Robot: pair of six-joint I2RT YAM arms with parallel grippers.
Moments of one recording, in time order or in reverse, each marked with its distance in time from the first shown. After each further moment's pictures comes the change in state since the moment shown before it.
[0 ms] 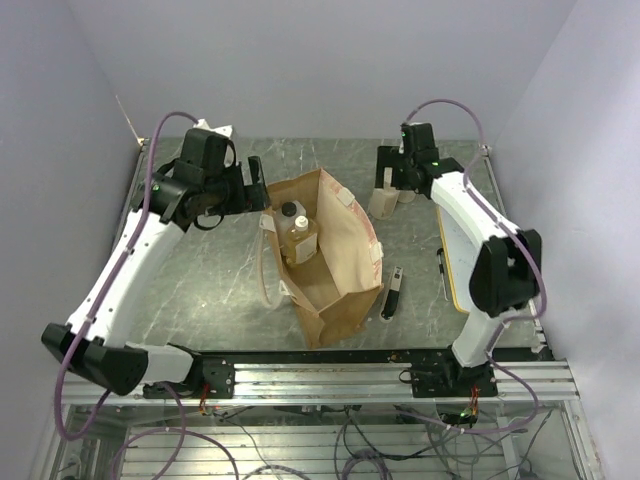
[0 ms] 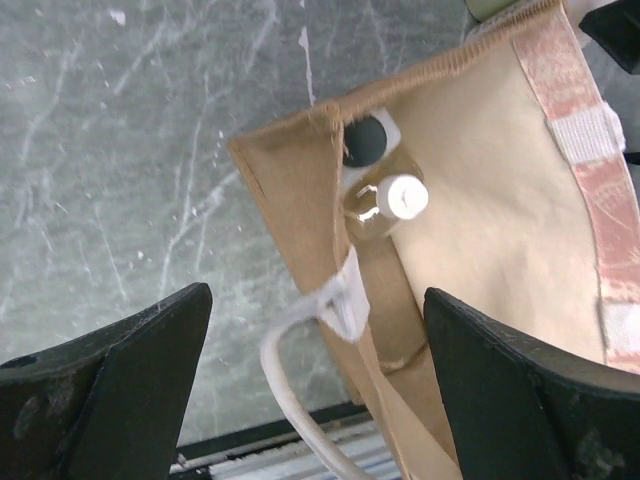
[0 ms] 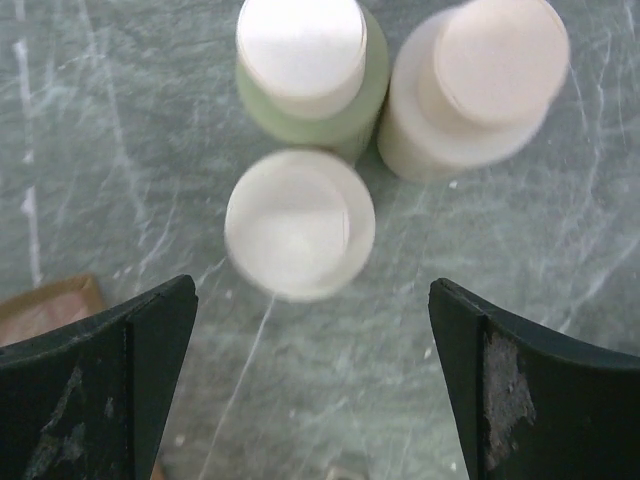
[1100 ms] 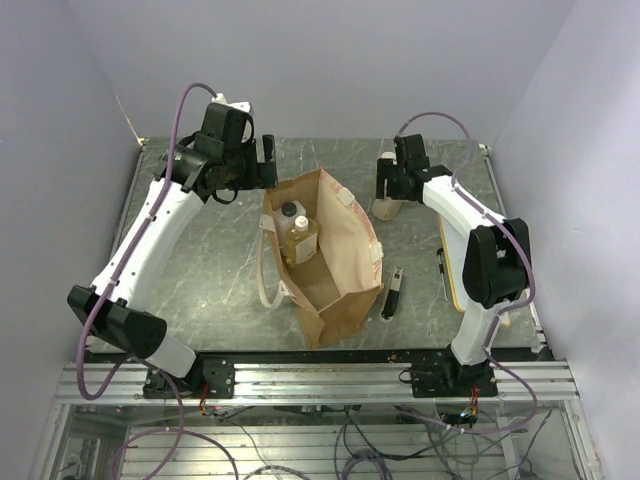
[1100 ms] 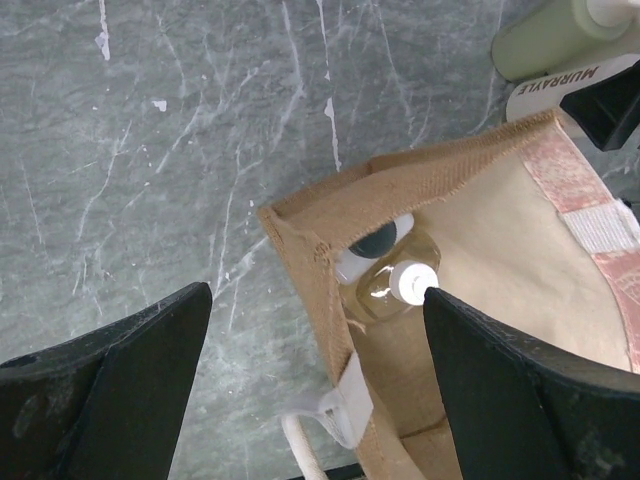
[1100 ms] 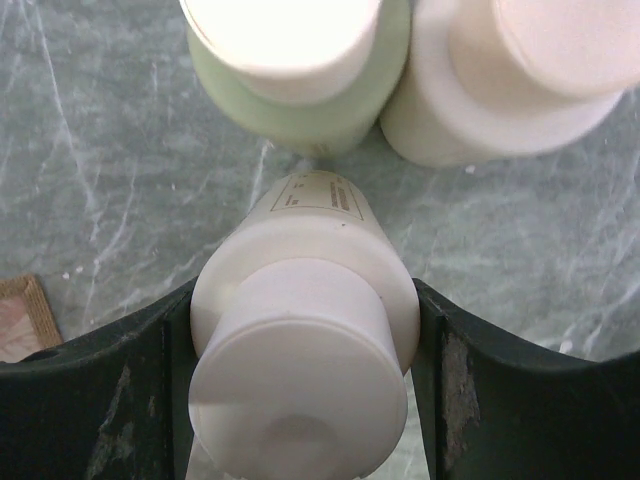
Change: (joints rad) left arm -0.043 0.160 0.195 -0.012 -0.105 0.061; right arm 0.000 0.000 -0.110 0.047 -0.012 0.009
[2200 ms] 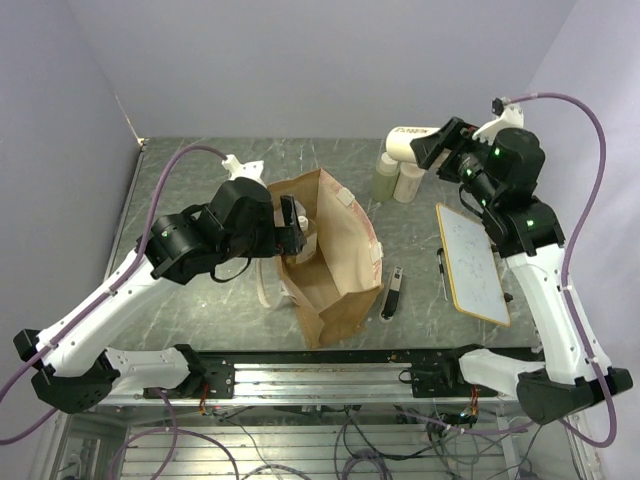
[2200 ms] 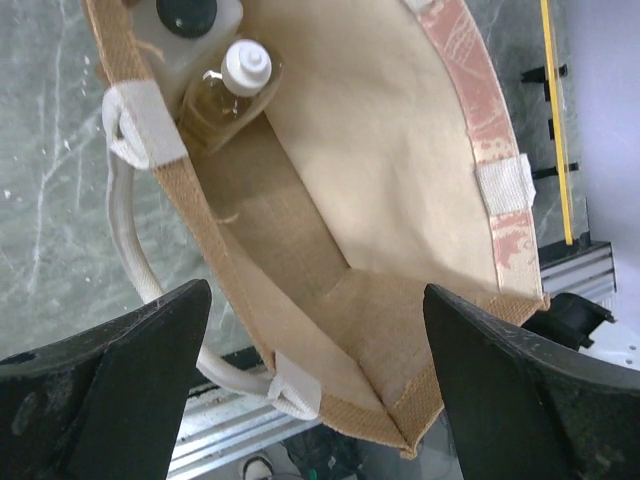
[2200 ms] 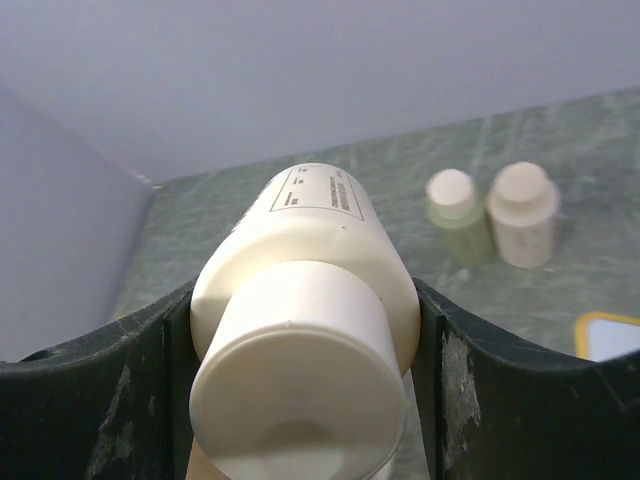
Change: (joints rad) left arm -0.451 -0.360 -0.298 -0.033 -0.147 -0.388; right arm 0.008 -0.672 0.055 -0.044 -0.154 0.272
